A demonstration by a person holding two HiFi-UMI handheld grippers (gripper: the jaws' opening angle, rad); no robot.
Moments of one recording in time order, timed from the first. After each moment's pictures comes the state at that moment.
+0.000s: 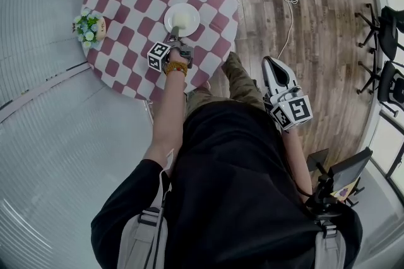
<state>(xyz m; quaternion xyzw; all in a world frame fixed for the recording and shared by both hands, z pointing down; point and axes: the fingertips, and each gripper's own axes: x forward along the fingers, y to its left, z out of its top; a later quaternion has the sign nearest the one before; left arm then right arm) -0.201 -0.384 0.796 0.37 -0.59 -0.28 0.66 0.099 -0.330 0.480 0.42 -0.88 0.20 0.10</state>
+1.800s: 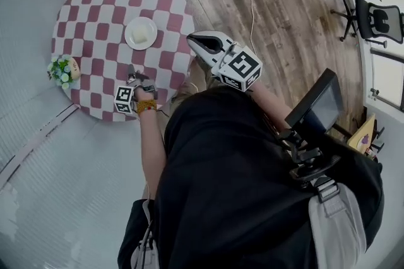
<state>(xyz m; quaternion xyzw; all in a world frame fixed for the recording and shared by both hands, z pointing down) -0.253 -0.310 0.723 0.46 -0.63 -0.24 0.58 0.010 -0.338 0.463 0.34 -0.92 0.17 0.08</state>
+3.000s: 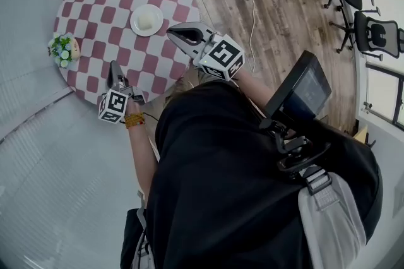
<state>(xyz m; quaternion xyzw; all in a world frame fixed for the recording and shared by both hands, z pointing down) -0.287 -0.283 0.574 0.67 -0.64 -0.09 0.37 -0.073 -0.319 0.451 0.26 -0.95 0.13 0.08</state>
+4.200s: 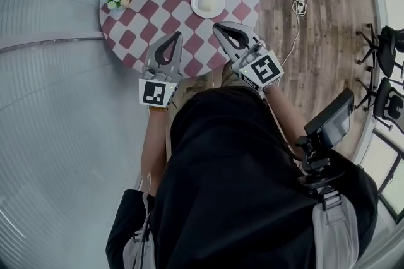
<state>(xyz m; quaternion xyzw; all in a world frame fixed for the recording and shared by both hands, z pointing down) -0.217 -0.244 0.434 0.83 -0.56 0.02 0.00 -0.139 -0.277 0.430 0.20 -0.98 0.05 0.06</state>
